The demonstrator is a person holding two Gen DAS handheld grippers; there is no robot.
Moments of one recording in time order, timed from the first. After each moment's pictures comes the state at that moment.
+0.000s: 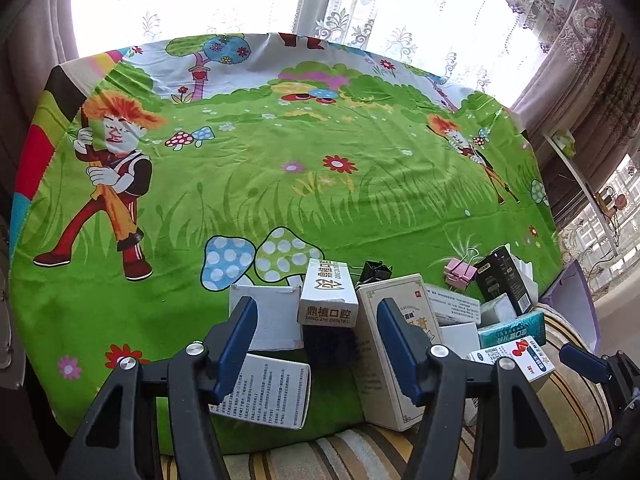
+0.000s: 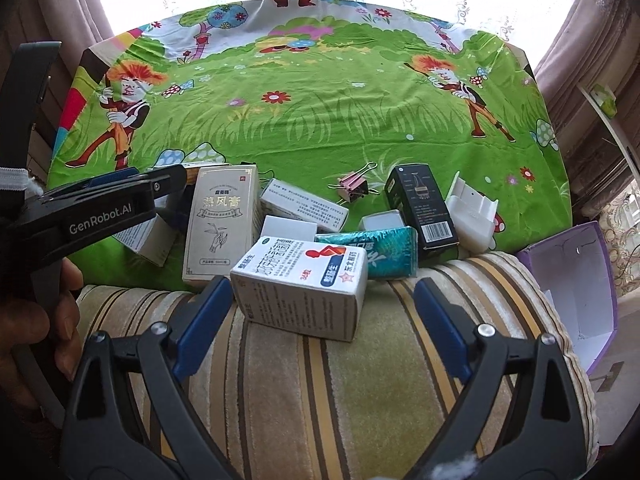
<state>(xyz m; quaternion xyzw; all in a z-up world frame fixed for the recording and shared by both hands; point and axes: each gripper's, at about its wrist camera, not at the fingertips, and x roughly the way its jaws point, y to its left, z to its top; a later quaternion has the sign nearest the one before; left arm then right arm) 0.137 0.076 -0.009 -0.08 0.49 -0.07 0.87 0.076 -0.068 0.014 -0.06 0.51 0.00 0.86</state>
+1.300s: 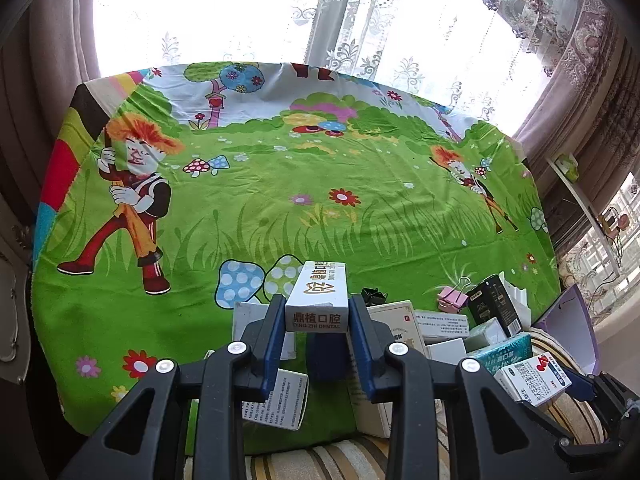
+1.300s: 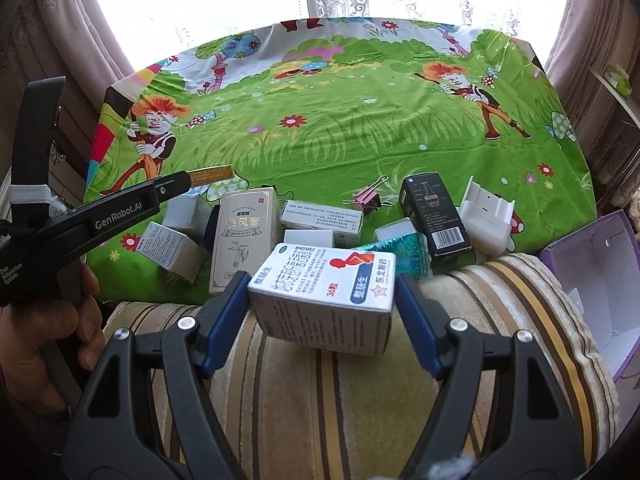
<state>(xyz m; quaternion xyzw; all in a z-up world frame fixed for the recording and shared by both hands) 0.124 0.081 0.018 -0.10 0.45 -0.05 0.89 0.062 -0.092 0.033 0.01 0.47 0.07 0.88</state>
